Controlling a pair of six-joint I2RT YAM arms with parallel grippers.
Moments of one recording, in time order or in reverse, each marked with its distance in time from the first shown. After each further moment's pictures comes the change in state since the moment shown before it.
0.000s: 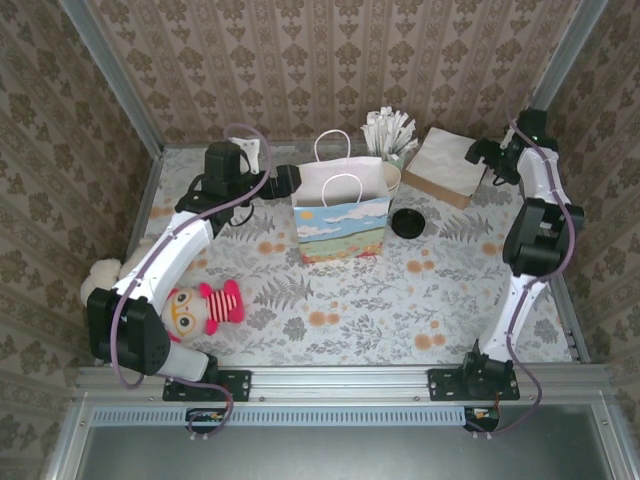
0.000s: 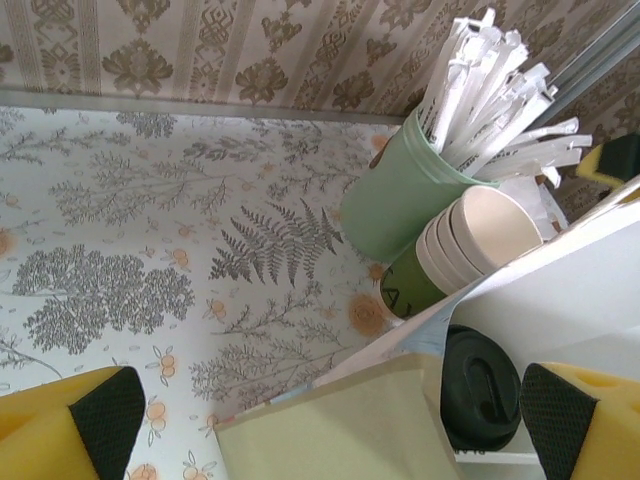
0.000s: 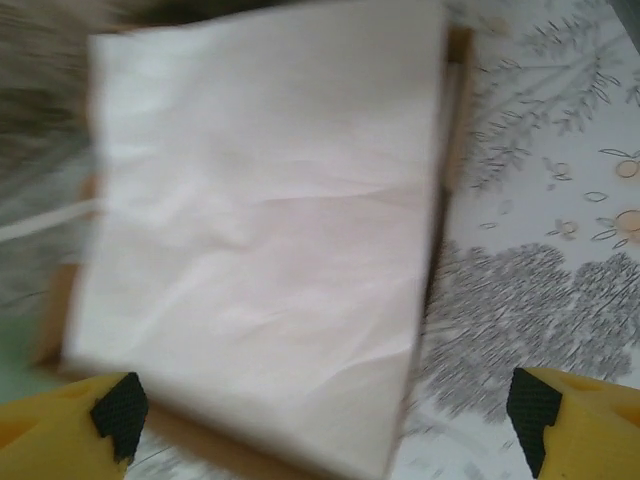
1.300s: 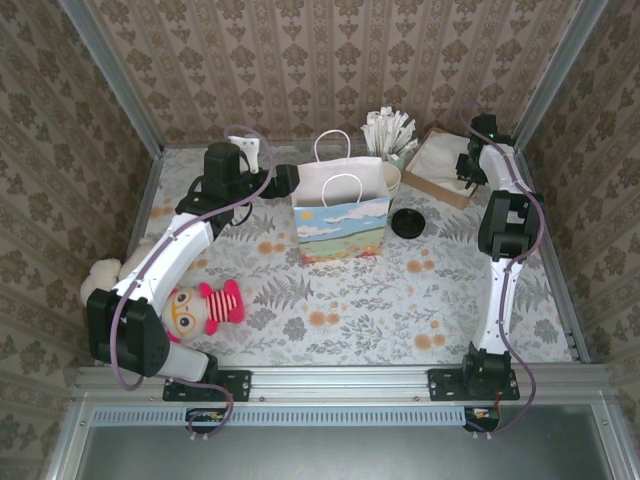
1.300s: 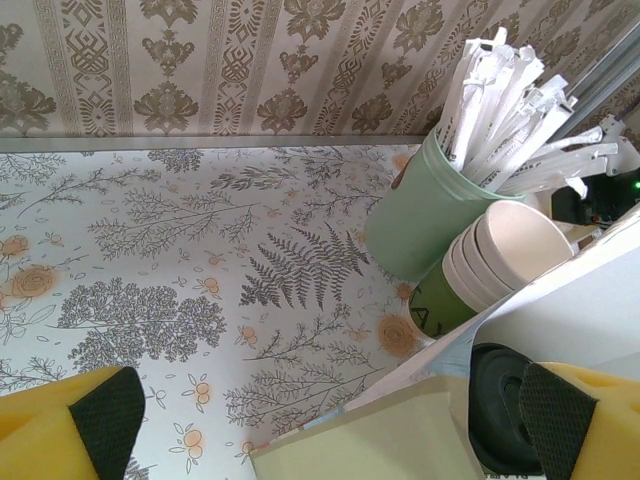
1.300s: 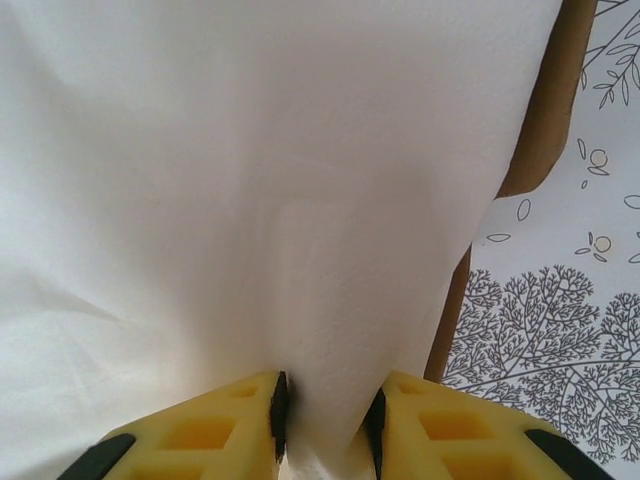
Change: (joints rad) left arm 0.000 -0.006 -0.013 0.033 -0.053 0.068; right arm 0.151 0.248 0.239 -0.144 0.386 -0.063
